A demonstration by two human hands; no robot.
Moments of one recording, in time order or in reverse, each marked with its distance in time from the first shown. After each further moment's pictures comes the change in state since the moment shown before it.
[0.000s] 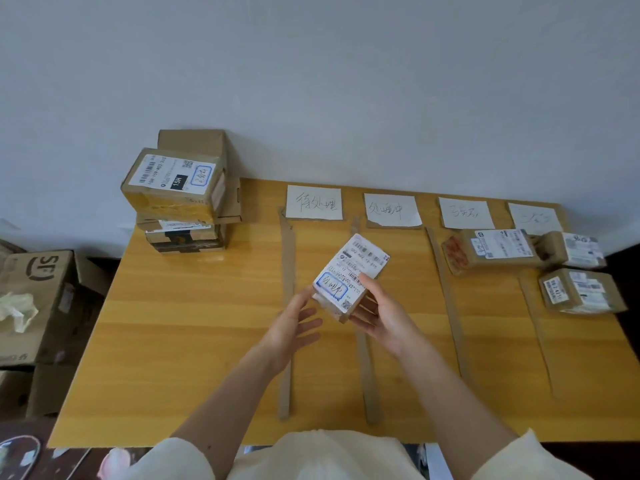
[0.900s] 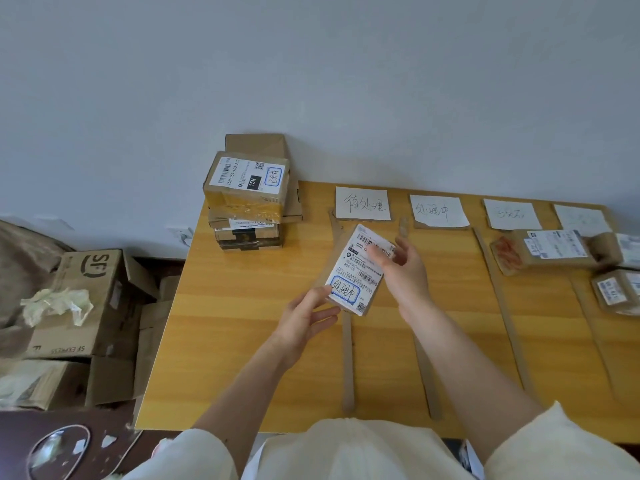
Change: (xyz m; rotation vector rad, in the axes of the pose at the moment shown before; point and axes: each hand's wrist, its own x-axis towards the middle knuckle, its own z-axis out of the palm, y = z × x) left_hand -0.032 0.025 -0.099 -0.037 -0.075 0.157; right_hand -0.008 -0.008 0.117 -0.288 0.249 -0.458
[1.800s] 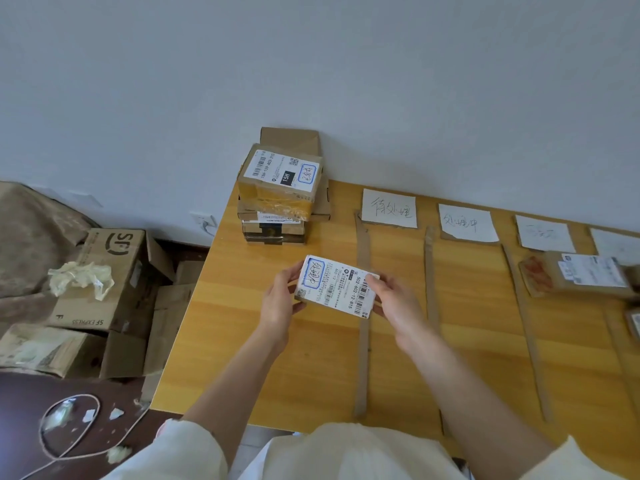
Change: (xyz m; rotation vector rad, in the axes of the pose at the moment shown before) left_hand -0.014 0.034 -0.032 0.061 0.405 0.182; right_hand -0.020 0.023 0.036 -0.104 -0.234 0.209
